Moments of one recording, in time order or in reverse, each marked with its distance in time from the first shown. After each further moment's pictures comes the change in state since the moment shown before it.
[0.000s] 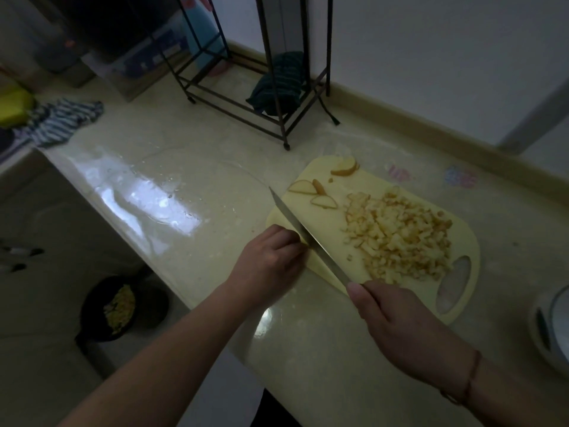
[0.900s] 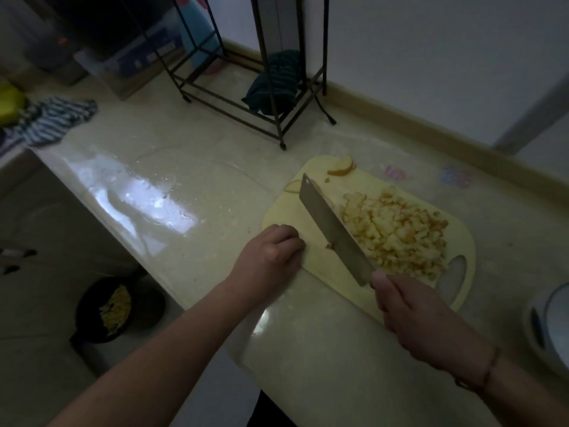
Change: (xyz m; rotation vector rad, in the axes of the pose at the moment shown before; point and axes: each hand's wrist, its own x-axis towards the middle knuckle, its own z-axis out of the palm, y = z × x) left_hand 0.007 -0.004 0.011 0.003 -0.002 -0.044; right_hand 0.002 0.018 -0.019 0.069 0.020 0.141
